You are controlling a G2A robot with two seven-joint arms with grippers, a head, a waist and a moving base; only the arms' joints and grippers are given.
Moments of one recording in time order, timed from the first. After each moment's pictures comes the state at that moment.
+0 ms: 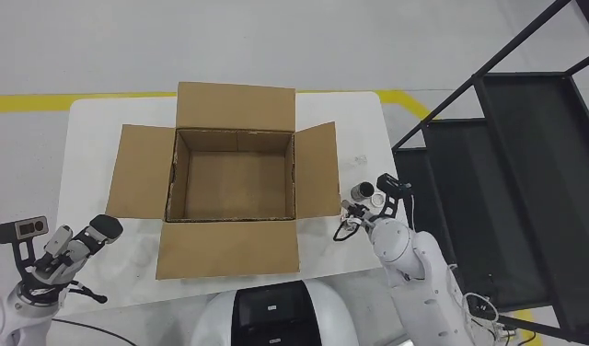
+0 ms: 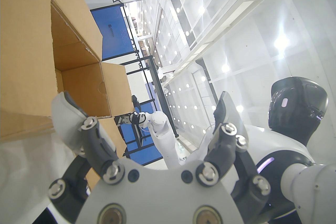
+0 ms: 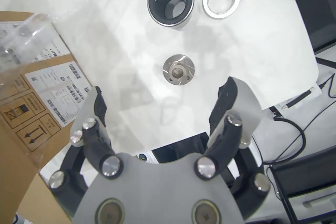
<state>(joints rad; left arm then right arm) 1.86 -1.07 -1.92 -1.63 -0.84 -0.64 -1.11 -1.66 -1.42 1.44 -1.95 -1.06 0.69 0.91</state>
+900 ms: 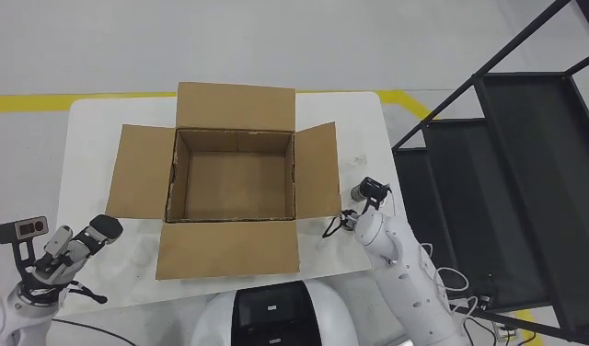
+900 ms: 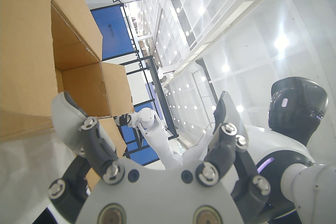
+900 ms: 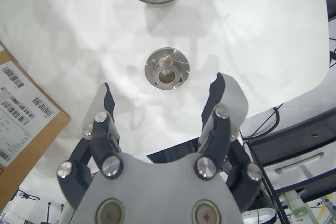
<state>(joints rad) 1.86 -1.07 -1.92 -1.63 -0.84 -0.64 -1.11 -1.53 -1.42 1.36 -1.71 -1.12 0.75 0.98</state>
